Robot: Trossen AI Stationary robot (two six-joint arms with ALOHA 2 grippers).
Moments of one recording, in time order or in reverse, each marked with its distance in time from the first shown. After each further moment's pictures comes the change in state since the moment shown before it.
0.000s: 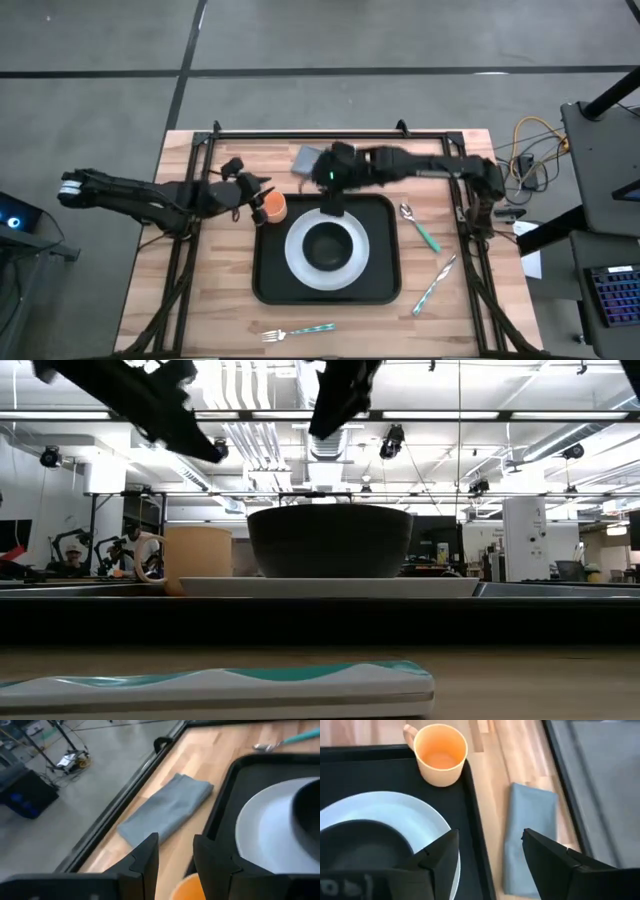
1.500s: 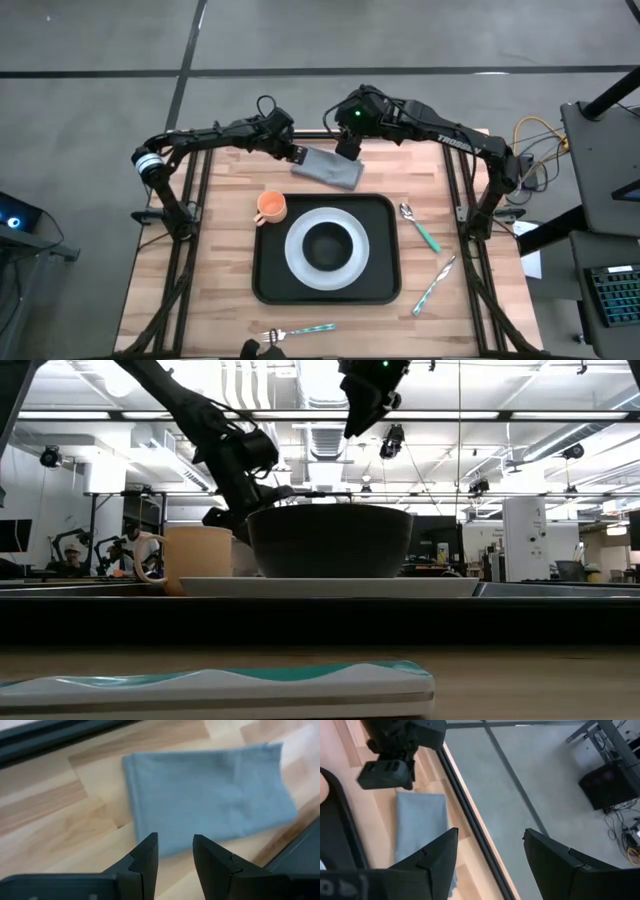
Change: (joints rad) left arm 0.692 0.787 0.540 -0.218 0.711 -0.476; right arm -0.269 -0.125 -0.001 0.041 0.180 -0.159
